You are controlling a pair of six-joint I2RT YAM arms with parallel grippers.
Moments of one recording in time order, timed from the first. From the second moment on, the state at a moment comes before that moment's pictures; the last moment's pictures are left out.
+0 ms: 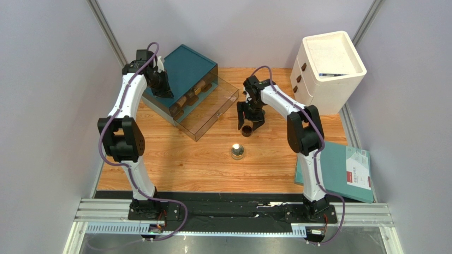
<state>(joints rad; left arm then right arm) 0.02 1.92 1.86 -0.97 0.28 -0.23 0.45 2.21 1.88 -1.06 -0.24 0.38</state>
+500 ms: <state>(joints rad) 0.02 1.92 1.86 -0.97 0.29 -0.23 0.45 2.31 1.92 -1.10 -0.21 0.36</state>
